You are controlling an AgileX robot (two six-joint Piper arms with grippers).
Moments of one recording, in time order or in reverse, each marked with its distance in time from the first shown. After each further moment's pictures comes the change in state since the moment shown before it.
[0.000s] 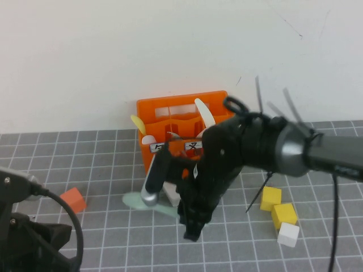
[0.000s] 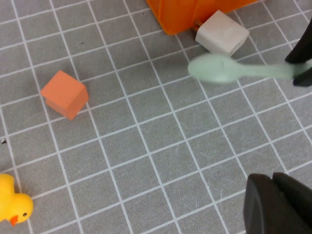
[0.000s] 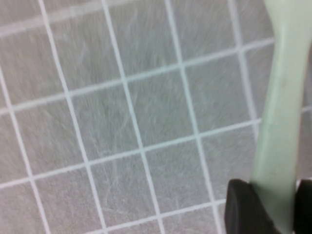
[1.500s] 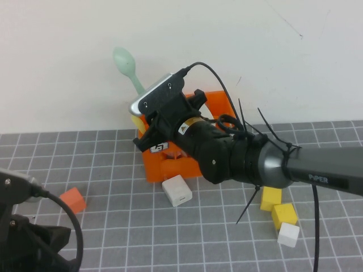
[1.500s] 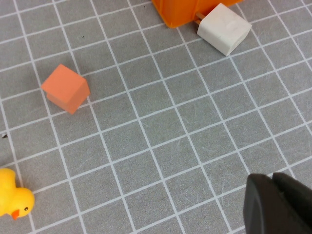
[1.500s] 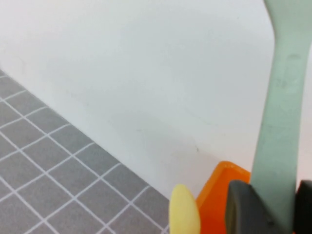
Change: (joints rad) right arm 0.000 0.094 0.008 0.275 -1.178 0.062; left arm 0.000 0.000 0.000 0.002 0.015 -0.001
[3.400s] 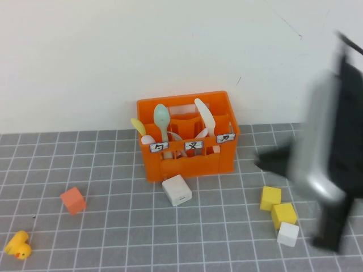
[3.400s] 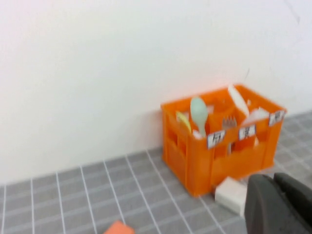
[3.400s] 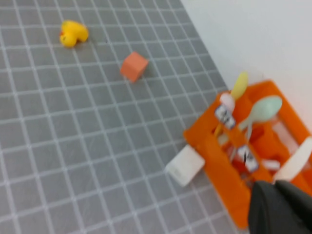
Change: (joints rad) right arm 0.000 -1.065 0.500 -0.233 0.950 -0.103; left arm 0.000 -0.733 0.193 0.193 -0.093 -0.076
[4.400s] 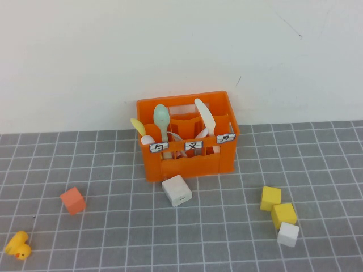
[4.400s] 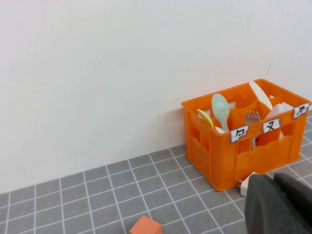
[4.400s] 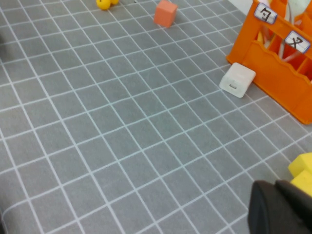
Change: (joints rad) right arm 0.000 -0.863 0.677 -0.020 0.104 0.280; left arm 0.000 -0.062 0.017 0.083 0.034 -0.005
